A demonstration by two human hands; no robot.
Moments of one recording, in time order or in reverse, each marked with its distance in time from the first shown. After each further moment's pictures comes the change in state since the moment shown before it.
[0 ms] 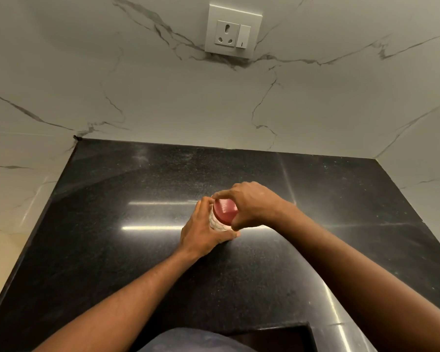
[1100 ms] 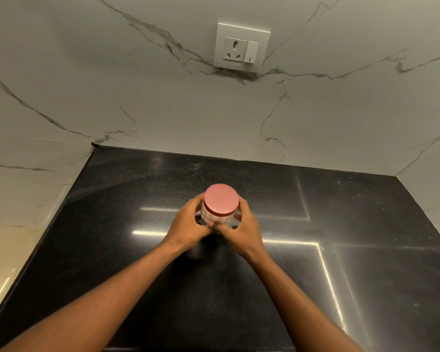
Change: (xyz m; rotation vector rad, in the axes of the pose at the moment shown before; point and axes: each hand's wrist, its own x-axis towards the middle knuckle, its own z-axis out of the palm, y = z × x) left_hand 0.025 -0.006 -0.035 -0.162 0.024 0.011; right_hand 0.017 -0.007 0.103 1.137 0.544 0.169
